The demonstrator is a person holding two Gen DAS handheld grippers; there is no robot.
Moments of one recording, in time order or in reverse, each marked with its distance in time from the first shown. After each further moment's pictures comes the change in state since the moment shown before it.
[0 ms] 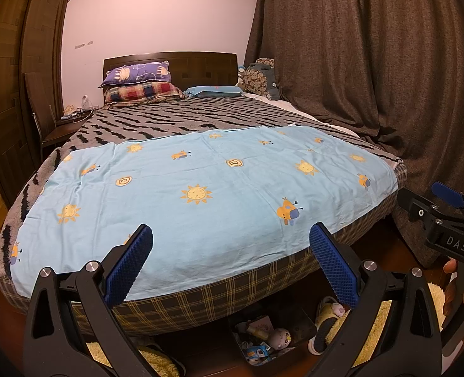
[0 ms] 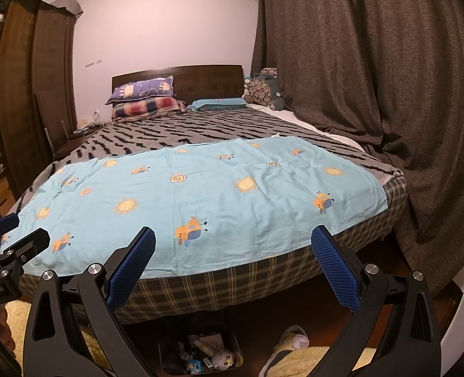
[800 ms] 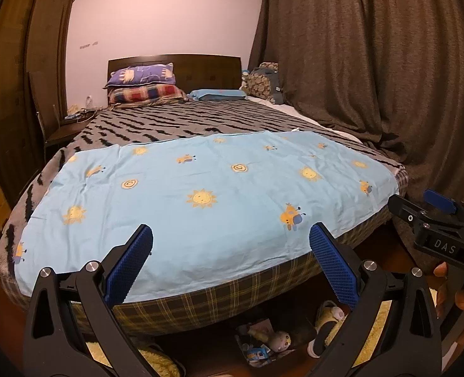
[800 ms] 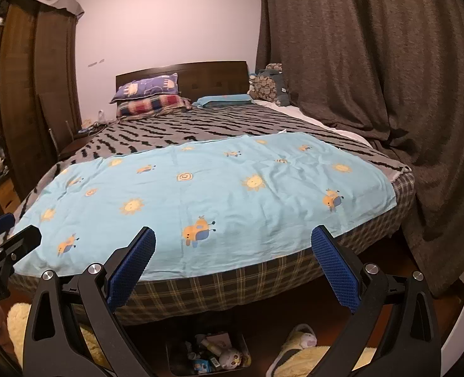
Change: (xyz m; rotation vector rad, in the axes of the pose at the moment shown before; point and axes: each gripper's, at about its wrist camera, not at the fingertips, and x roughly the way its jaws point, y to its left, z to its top) left arm -0.010 0.004 0.005 -0.027 -0.018 0.024; right arm 0.008 0.002 0.004 0.016 0.018 0.034
